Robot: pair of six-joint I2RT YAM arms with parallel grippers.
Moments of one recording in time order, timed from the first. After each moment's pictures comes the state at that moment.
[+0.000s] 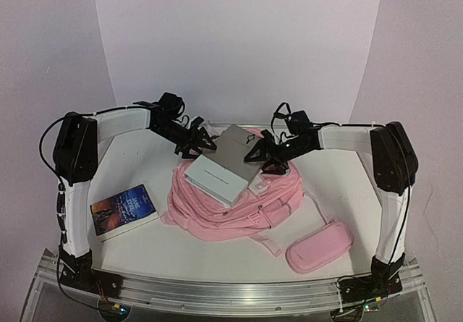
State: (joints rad) left arm -0.47 2.11 1.76 -0.63 0.80 -0.52; right arm 0.46 2.07 1.51 -0.36 -0.79 0.48
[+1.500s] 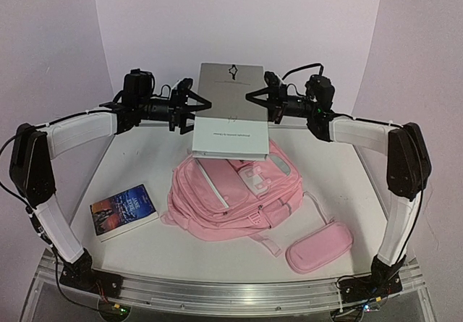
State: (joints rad) left arm -0.46 1.70 1.41 0.05 1.06 -0.94; right arm 0.46 1.95 1.53 0.59 -1.10 1.26
